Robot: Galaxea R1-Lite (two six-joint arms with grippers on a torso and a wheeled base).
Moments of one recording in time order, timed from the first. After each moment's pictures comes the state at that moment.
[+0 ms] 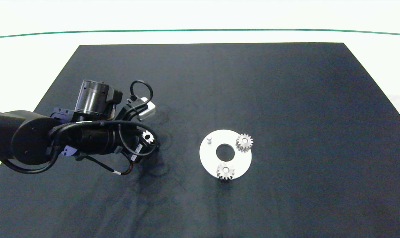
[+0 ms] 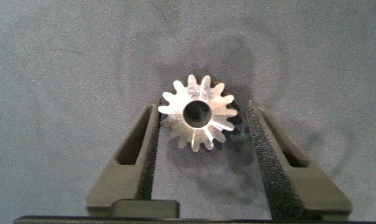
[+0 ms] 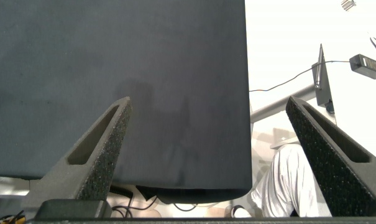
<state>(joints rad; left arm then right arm) -0.36 1.70 -1.05 -0.02 -0.04 0.46 0.34 0.07 -0.71 0.68 -0.48 -0.35</state>
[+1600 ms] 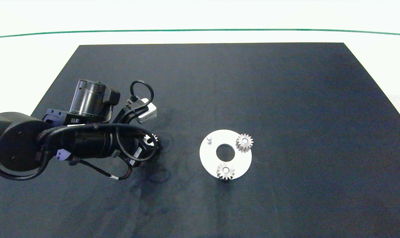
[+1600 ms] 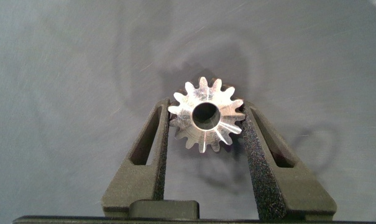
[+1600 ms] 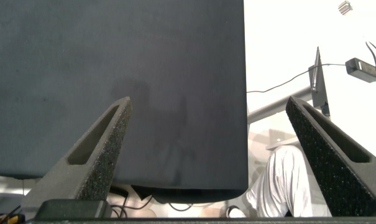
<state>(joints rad) -0.40 1.66 -1.03 -0.01 -0.06 0.48 0.34 0.07 -0.71 0.68 -0.48 -0.37</state>
